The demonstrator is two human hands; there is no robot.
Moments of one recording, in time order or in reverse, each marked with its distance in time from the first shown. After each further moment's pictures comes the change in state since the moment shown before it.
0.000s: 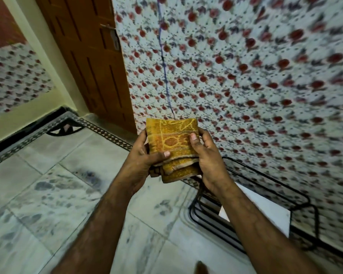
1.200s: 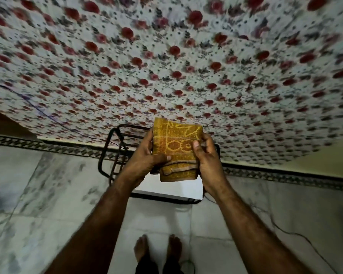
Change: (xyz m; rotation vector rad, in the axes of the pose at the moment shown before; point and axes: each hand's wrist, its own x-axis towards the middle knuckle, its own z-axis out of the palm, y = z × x) left_hand 0.097 -0.289 0.378 0.308 -0.417 -0.340; right_hand -0.070 0.100 -0.470 0.034 0.542 0.117
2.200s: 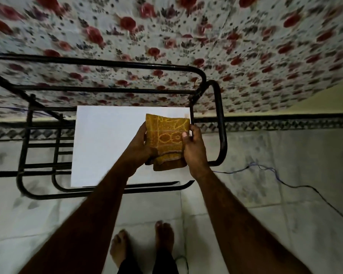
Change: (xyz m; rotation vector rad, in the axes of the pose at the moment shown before) left_hand 0.223 -0.342 0.042 0.232 -0.131 -0.291; right_hand 0.163 0.347 -0.101 -0.339 0.338 0.225
